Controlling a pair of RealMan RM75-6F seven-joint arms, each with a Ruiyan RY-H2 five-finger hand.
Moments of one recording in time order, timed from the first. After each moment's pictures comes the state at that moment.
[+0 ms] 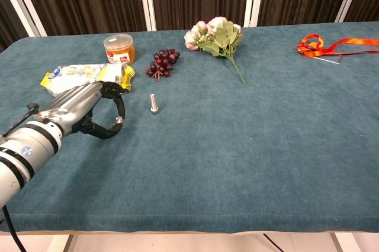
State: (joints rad) left arm -0.54 -1.86 -0.20 -1.27 1.21 1.17 0.29; right arm 0.10 -1.19 -0.05 -1.27 -1.56 1.34 0.18
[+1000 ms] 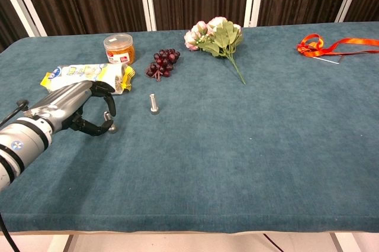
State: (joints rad) left arm -0.54 -1.82 -0.21 -1.27 1.18 1.14 0.27; right arm 0.11 -1.19 -0.05 -1.28 -1.55 1.32 0.17
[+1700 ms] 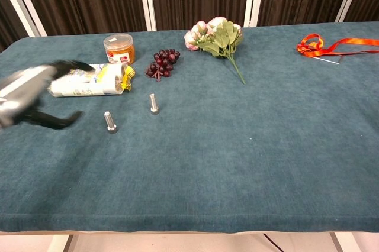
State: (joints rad) left arm -0.43 -1.61 -0.09 -1.44 1.38 1.34 0.22; right arm 0.08 -1.16 -0.04 -1.35 -1.57 1.42 0.11
